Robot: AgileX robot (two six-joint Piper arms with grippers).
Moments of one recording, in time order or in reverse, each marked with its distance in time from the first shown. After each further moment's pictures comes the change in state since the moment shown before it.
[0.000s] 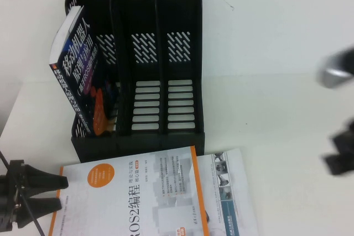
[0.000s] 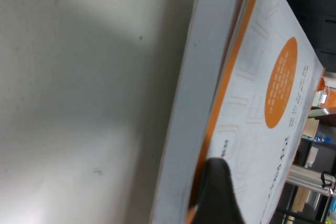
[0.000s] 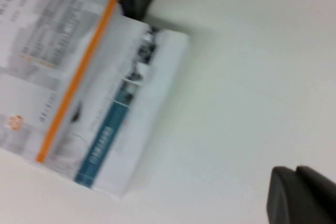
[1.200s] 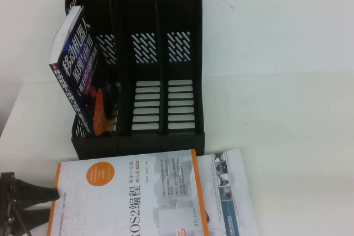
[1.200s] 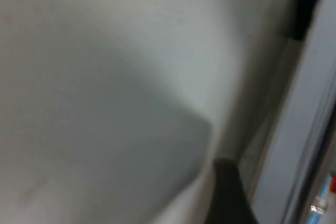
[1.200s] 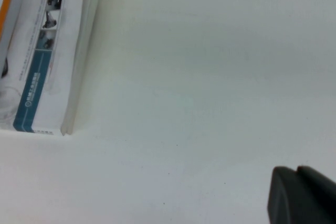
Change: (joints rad) right arm 0.000 -0.619 0.400 -0.106 0.155 0.269; left arm 0.087 0.106 0.010 0.008 -0.003 0.042
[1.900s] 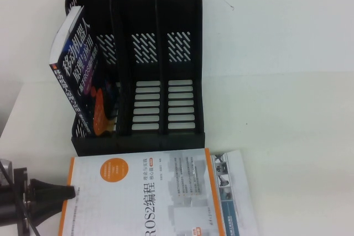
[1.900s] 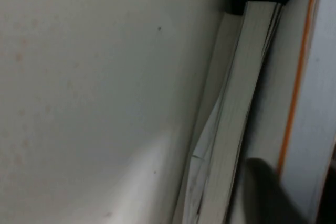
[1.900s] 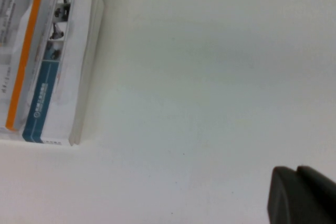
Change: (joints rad) right arm 0.000 0.000 0.000 -0.002 -0.027 0.018; left arm -0.102 0.087 -0.006 -0.083 0.100 0.109
